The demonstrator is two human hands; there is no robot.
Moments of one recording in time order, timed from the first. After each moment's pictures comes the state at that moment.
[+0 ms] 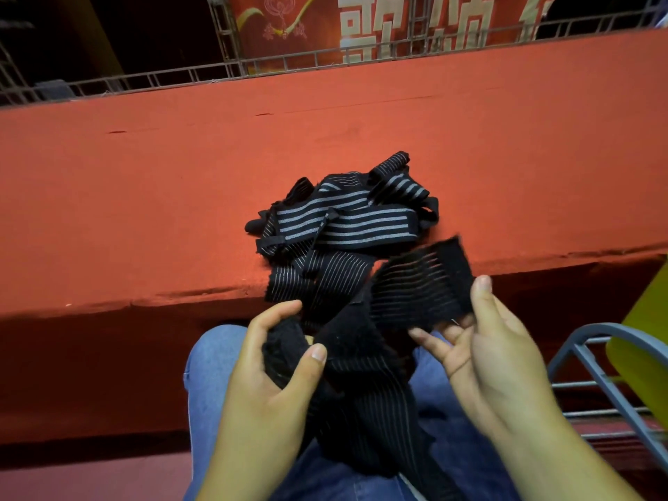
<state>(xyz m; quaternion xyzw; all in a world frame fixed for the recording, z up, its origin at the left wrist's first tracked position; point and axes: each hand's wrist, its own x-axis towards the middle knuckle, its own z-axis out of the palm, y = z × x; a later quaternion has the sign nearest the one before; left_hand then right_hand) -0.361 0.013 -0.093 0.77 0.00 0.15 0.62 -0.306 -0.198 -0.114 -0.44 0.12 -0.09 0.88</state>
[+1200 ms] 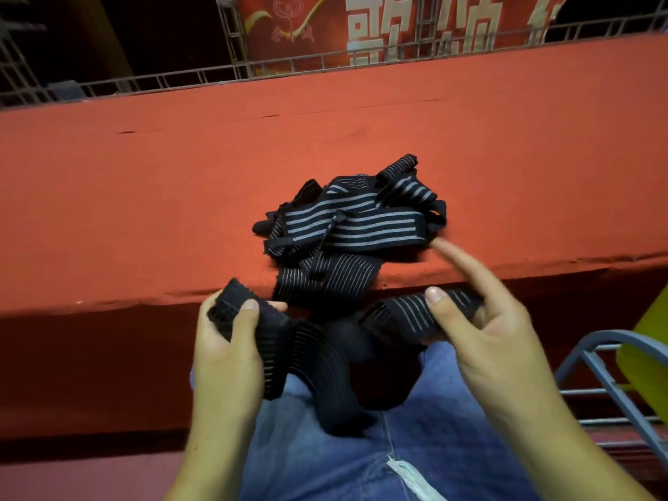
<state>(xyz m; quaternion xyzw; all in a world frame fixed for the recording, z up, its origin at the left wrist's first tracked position) -0.314 0.041 -0.100 0.68 0.13 0.26 0.67 -0.322 -0.195 -0.088 -0.72 -0.06 -0.18 0.67</state>
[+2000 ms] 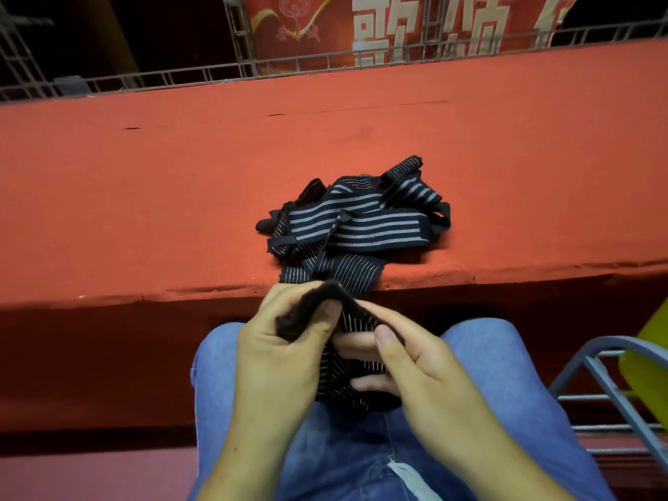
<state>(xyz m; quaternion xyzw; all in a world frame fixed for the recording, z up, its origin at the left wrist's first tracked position) -0.326 0.002 -0.083 0.70 -0.06 0.24 0.67 -0.335 -0.151 -0.106 -0.71 -0.12 0.01 0.69</state>
